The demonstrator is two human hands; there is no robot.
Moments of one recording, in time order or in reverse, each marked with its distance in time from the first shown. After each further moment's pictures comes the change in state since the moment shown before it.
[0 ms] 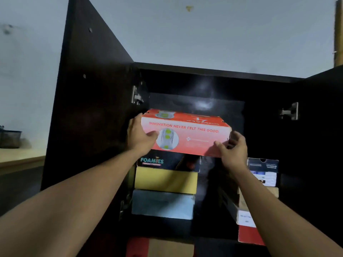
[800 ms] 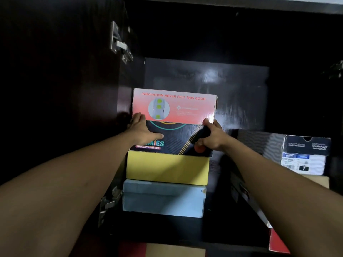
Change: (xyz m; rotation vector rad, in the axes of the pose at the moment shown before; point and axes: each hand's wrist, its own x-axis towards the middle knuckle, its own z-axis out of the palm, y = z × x) left_hand 0.056 -0.137 0.117 0.496 -0.487 -0.103; right_hand 0.083 0.122 0.115 -0.554 -0.625 0.058
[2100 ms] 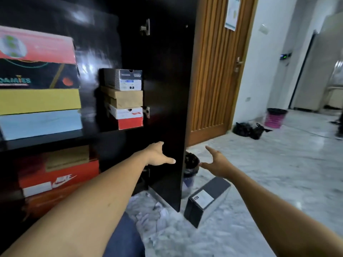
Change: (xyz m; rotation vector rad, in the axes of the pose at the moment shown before) left_hand -0.504 0.261 0.073 -0.245 -1.002 0.445; right_hand -0.669 0.103 -0.185 -0.188 0.085 0.754
